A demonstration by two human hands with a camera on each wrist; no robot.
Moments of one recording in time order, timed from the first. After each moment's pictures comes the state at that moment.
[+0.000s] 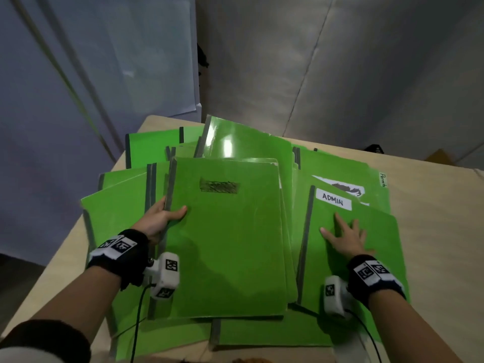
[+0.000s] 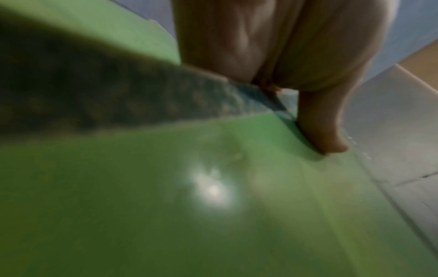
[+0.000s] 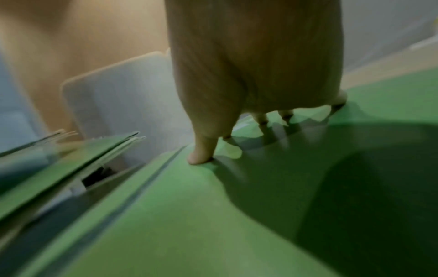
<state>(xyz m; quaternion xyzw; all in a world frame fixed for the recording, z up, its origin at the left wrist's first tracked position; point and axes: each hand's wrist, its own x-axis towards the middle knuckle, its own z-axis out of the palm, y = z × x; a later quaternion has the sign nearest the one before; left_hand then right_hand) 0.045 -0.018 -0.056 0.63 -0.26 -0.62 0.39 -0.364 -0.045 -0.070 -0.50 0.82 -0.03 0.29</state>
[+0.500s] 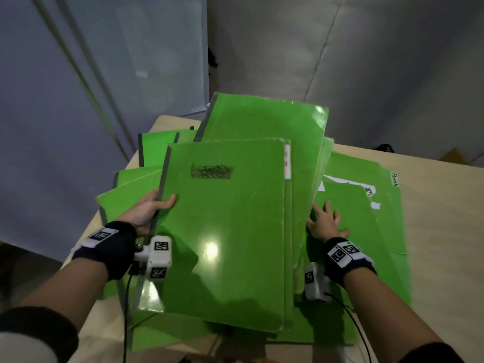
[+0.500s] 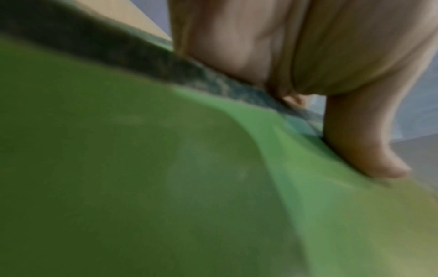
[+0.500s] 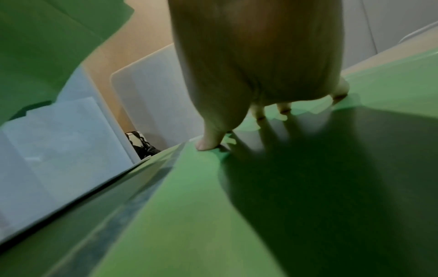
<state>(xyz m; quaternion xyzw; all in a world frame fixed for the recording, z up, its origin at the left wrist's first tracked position) 0.073 -0.008 -0.026 0.60 -0.24 -0.63 0.43 -0.292 -0.063 -0.067 -0.56 0.78 -0.05 0.29</state>
